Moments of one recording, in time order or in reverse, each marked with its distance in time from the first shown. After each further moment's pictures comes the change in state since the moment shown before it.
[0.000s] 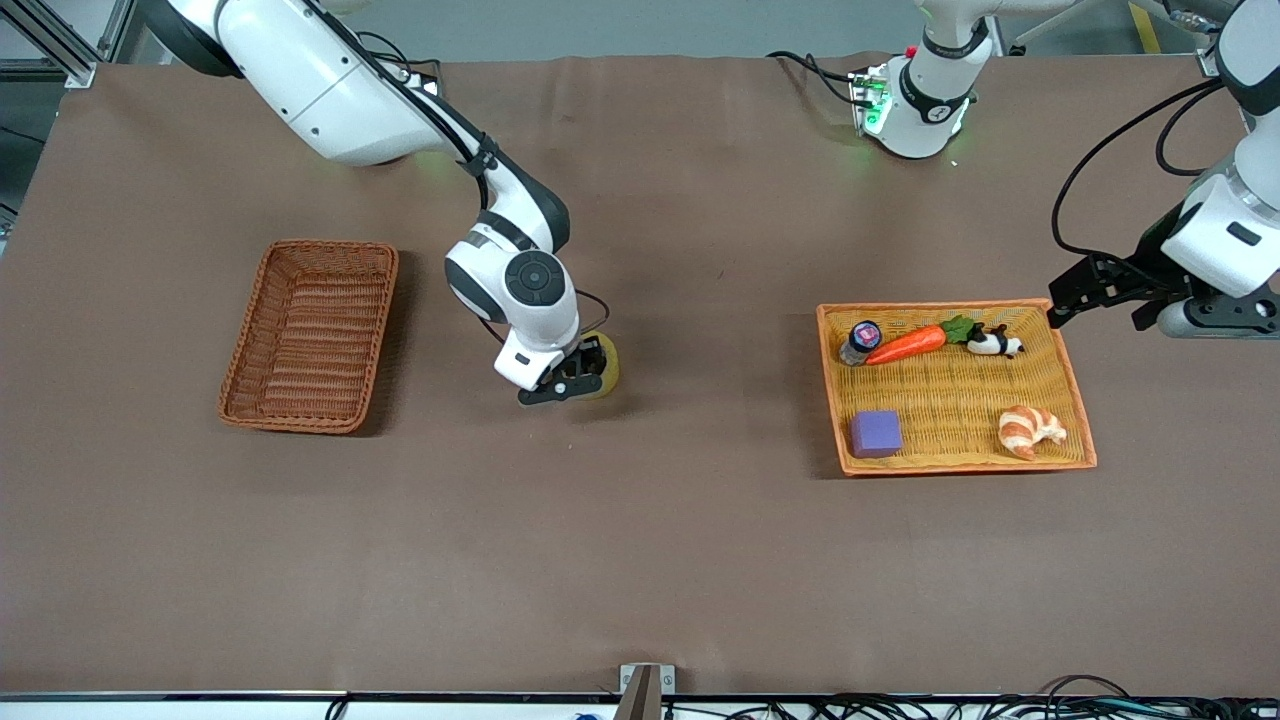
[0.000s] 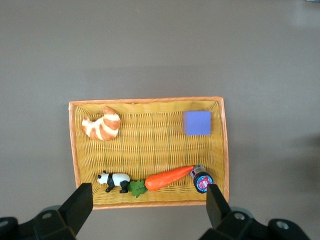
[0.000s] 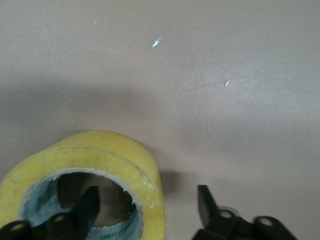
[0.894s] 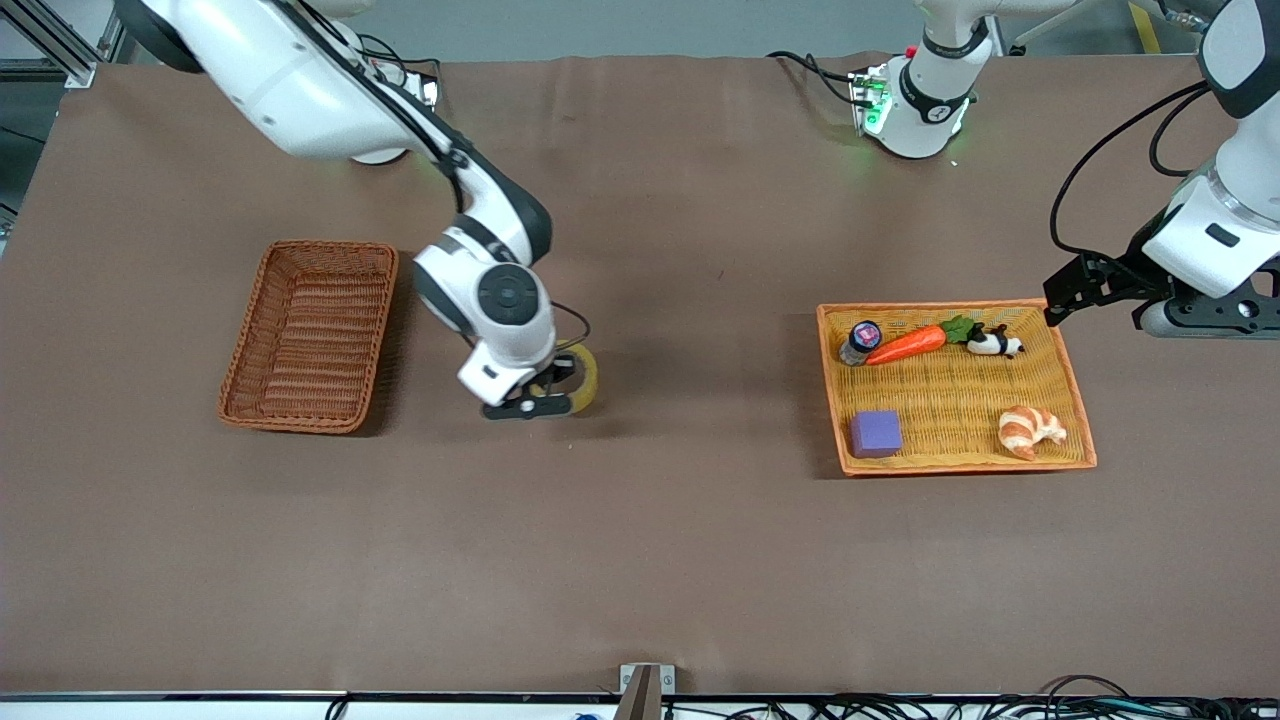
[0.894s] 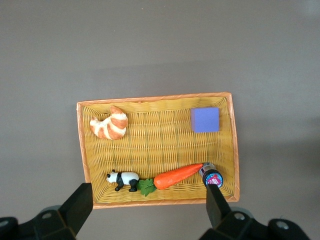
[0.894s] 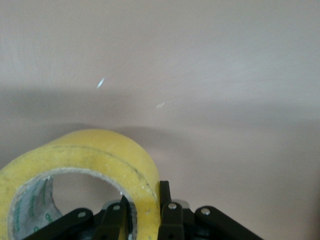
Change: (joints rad) left arm -0.016 0.000 0.002 -0.001 0.047 -0.003 0.004; right arm -0.198 -0.084 0.146 0.102 0.001 -0.250 0.044
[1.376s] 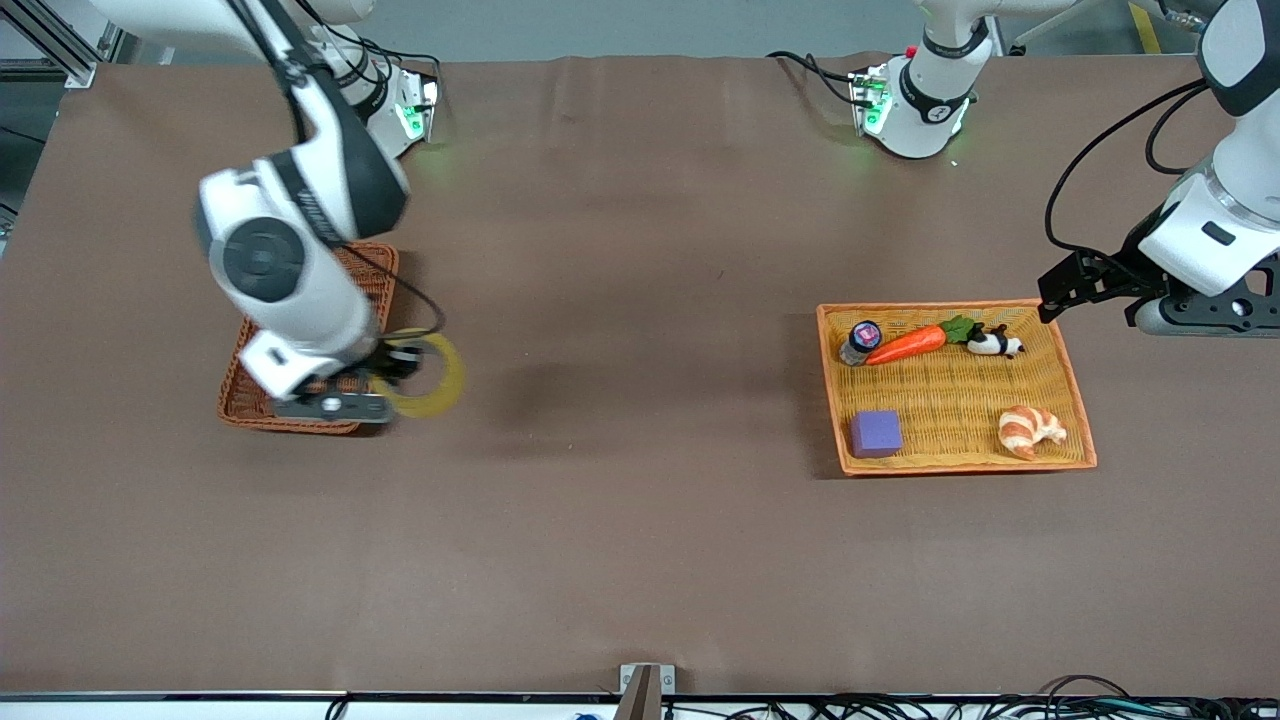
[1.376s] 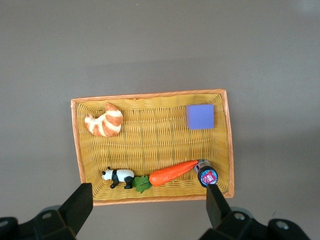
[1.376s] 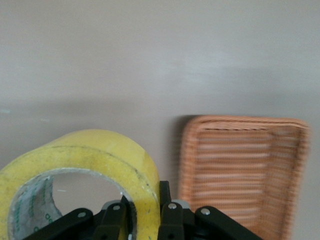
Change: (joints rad) left arm -0.002 -0.001 0.000 0.001 -0.018 -0.012 0.000; right arm -0.104 -0.349 -0.221 -0.102 0.207 -0.175 -0.357
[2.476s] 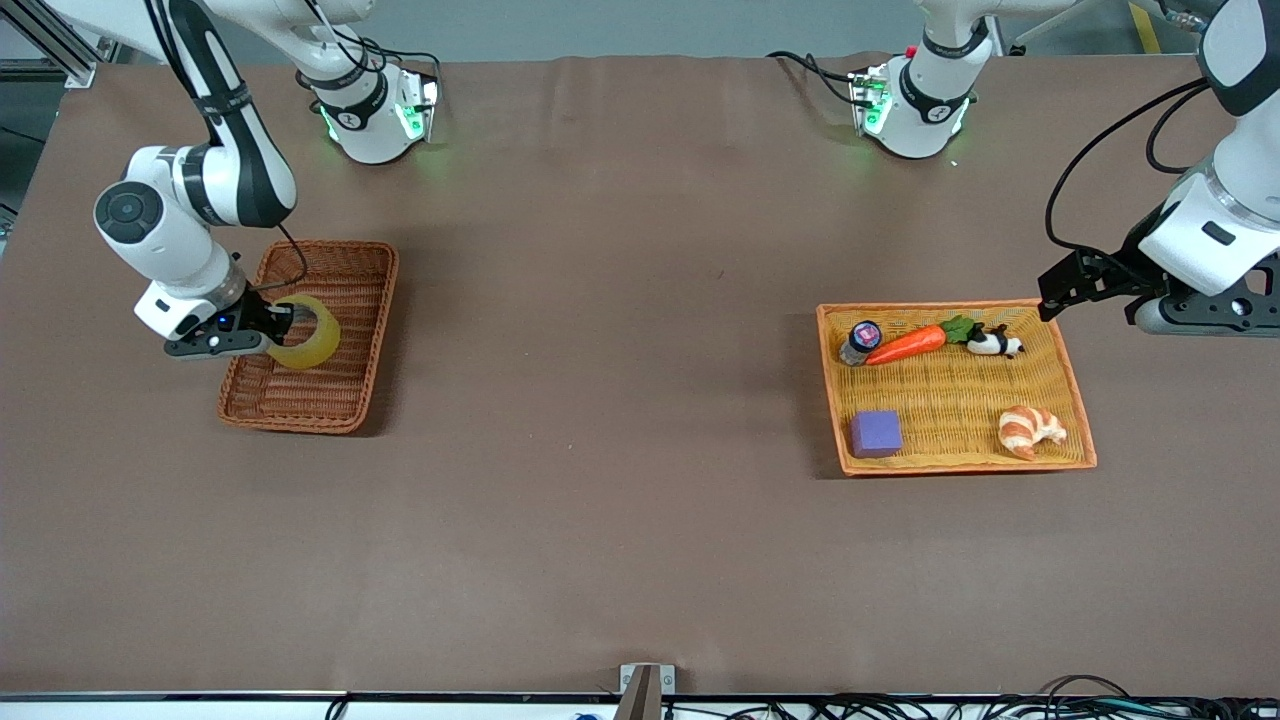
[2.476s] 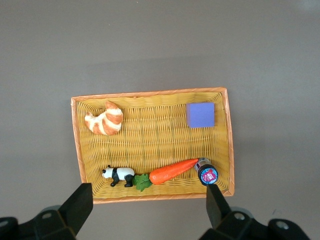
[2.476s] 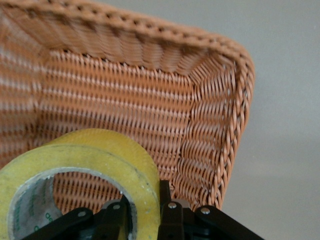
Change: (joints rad) left arm 0.000 0.000 0.001 0.001 0.000 -0.008 0.000; right arm 0.001 -0.194 -0.458 -0.753 0.010 0.722 -0.508
